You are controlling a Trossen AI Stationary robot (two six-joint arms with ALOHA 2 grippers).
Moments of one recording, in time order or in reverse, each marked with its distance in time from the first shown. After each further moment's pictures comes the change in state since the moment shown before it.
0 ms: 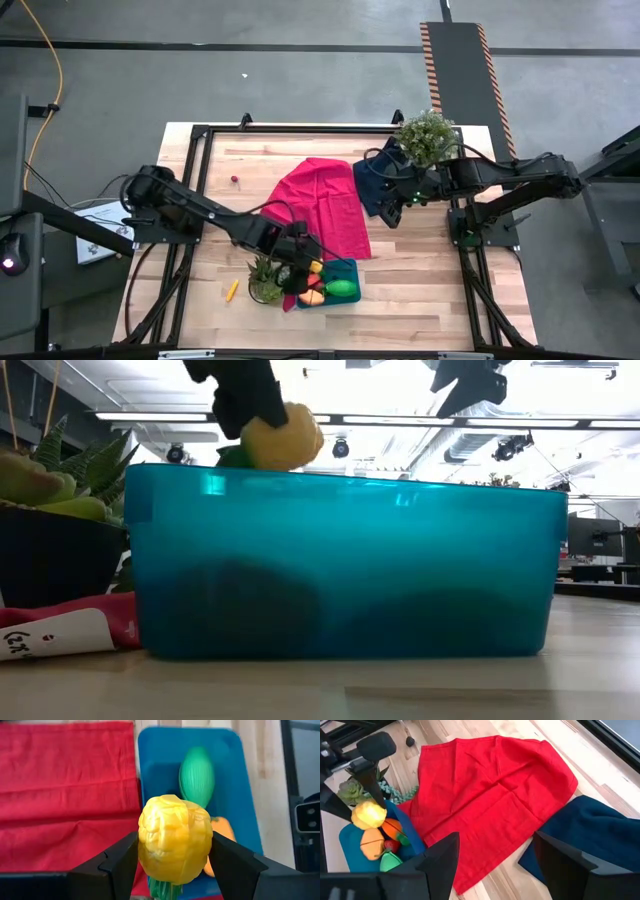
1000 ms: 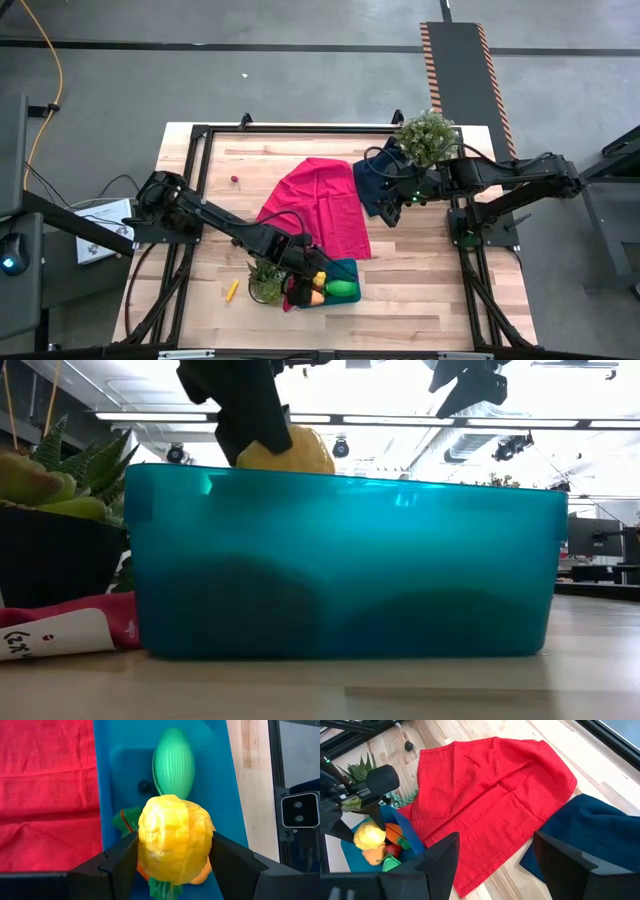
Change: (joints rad) left arm -0.020 0.095 0.000 0.082 0.098 -0.029; right arm -0.001 0.000 0.000 0.005 0.004 0.027
